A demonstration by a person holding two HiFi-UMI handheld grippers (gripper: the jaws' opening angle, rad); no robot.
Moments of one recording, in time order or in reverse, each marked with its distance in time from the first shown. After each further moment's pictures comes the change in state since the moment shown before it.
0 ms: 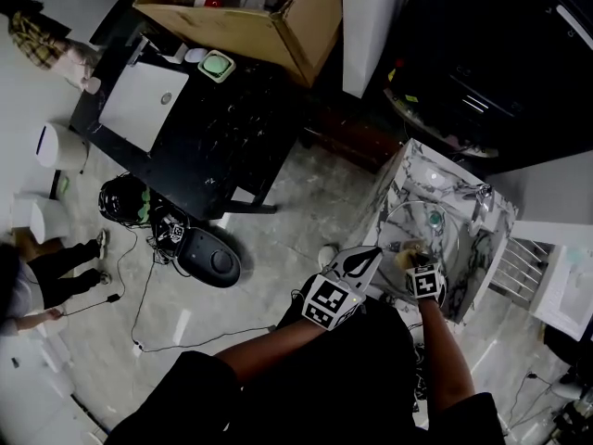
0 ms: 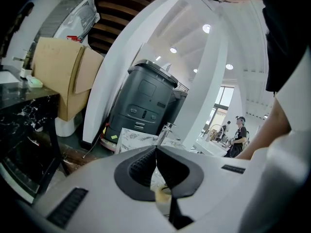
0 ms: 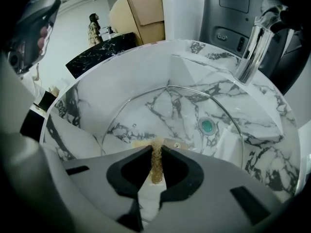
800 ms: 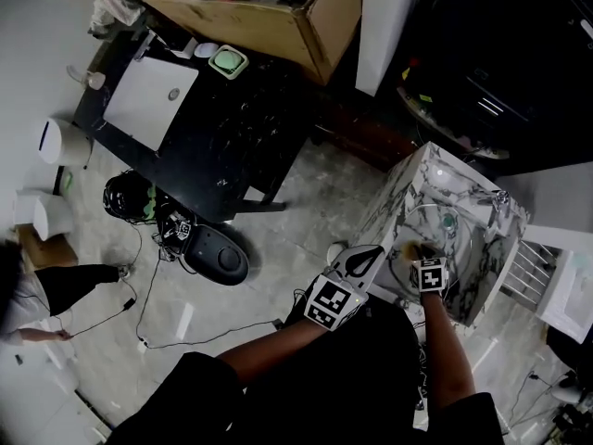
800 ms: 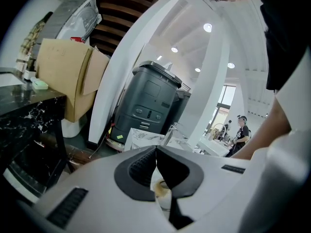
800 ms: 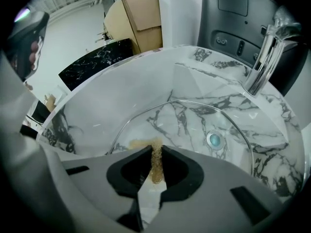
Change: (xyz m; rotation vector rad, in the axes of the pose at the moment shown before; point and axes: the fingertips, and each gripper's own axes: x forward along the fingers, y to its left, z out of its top) left arm -0.022 0.035 0.000 0.000 0.013 0.021; right arm 0.013 0.015 0.045 0.052 -0.061 -0.024
